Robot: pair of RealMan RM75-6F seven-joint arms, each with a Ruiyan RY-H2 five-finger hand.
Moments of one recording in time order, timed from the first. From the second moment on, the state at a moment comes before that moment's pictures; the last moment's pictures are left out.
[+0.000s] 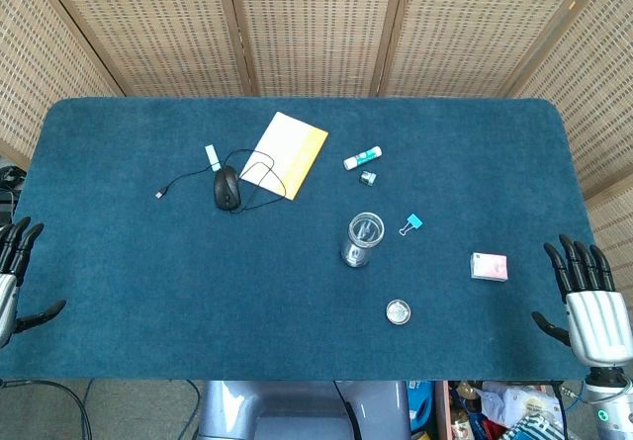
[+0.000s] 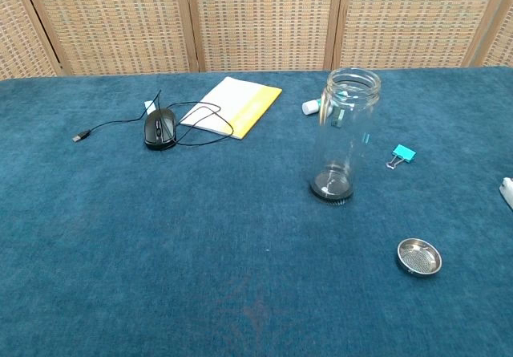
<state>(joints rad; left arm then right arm) -0.08 -1.00 -0.06 -1.80 1.52 1.54 0.14 0.07 -1.17 0.08 -1.55 -1.59 1.60 -0.13</state>
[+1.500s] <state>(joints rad) -0.12 -1.03 -0.09 -1.76 1.45 1.48 0.15 0.35 -1.52 0.04 -1.40 -1.48 1.10 -0.05</state>
